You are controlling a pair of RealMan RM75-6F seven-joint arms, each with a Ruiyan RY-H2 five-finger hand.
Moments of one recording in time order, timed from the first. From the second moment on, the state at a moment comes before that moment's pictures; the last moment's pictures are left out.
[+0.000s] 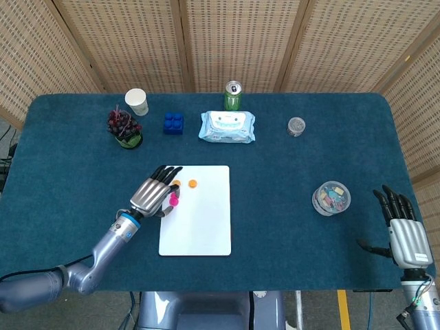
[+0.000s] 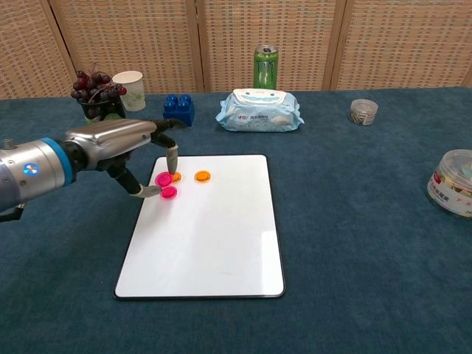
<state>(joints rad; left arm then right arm) -0.73 -1.62 -0.19 -1.36 1.25 0.87 0.28 0.12 -1.13 0.10 -1.64 -1.44 1.43 0.06</state>
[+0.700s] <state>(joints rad) -0.87 -1.86 -0.25 -1.06 1.08 0.76 0.32 0.12 -1.12 0.10 -1.64 -1.44 1.42 0.08</state>
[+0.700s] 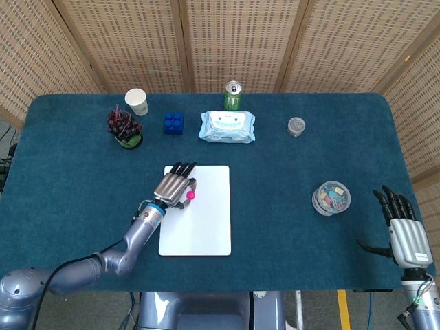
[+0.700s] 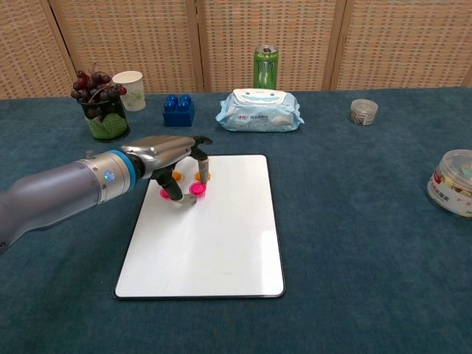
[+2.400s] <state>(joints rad) -0.88 -1.83 -0.23 -1.12 1.08 0.80 0.29 0.12 -1.12 0.10 -1.65 -1.43 1.41 0.09</state>
